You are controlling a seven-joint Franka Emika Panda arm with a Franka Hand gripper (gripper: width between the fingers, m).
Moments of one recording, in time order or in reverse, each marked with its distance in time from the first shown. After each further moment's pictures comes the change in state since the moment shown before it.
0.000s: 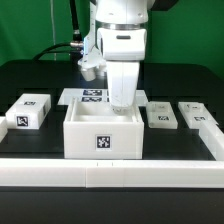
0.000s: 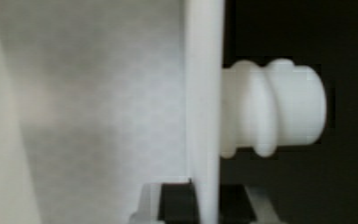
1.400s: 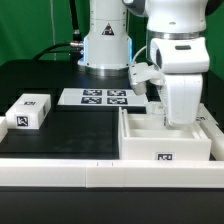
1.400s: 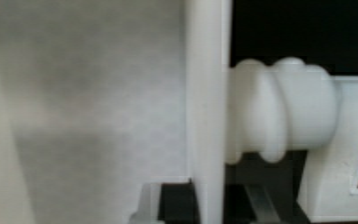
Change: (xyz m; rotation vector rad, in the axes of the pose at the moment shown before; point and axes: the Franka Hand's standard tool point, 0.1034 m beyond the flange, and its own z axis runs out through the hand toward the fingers) arm 0.093 0.043 0.003 0.012 0.045 0.030
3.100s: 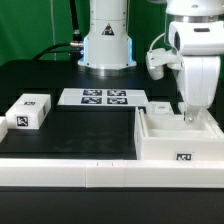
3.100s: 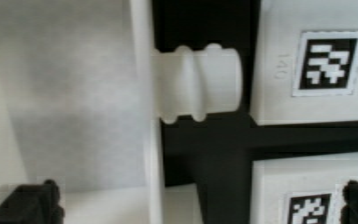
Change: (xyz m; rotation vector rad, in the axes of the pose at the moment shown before) arm 0.025 -0.027 -0.031 -0.028 0.001 0.058
